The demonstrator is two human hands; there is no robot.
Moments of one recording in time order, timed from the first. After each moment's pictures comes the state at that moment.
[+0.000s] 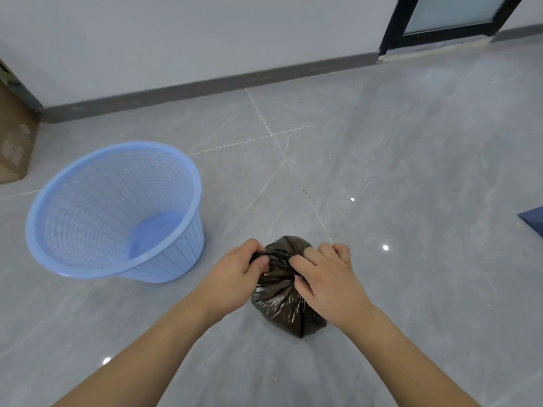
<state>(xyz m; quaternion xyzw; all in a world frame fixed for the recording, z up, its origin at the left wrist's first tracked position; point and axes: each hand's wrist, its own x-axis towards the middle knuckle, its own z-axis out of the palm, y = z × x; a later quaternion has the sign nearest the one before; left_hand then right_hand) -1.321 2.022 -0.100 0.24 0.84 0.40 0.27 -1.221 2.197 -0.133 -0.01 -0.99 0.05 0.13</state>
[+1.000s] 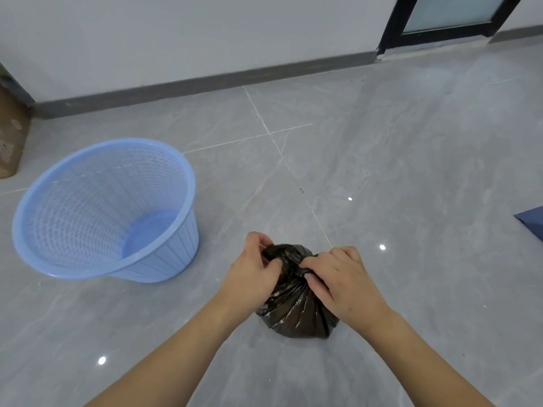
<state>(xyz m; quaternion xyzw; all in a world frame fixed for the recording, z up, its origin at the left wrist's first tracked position) -1.302 2.060 -0.110 0.13 0.83 0.46 0.27 -1.206 2.227 -0.130 0.04 -0.98 0.12 0.12</state>
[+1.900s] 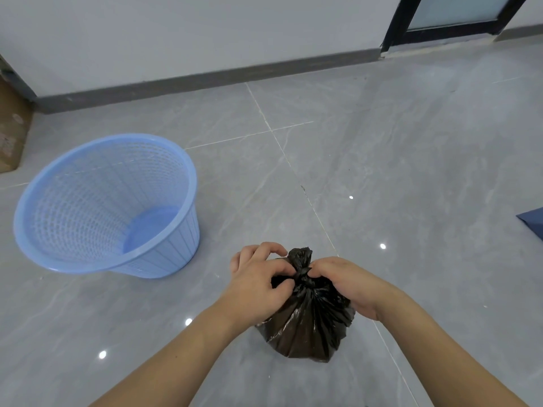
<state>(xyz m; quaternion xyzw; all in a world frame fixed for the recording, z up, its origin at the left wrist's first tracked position) -1.293 2.049 -0.126 0.33 0.87 0.32 0.19 -1.222 2.226 -0.097 -0.29 -0.66 0.64 -0.27</state>
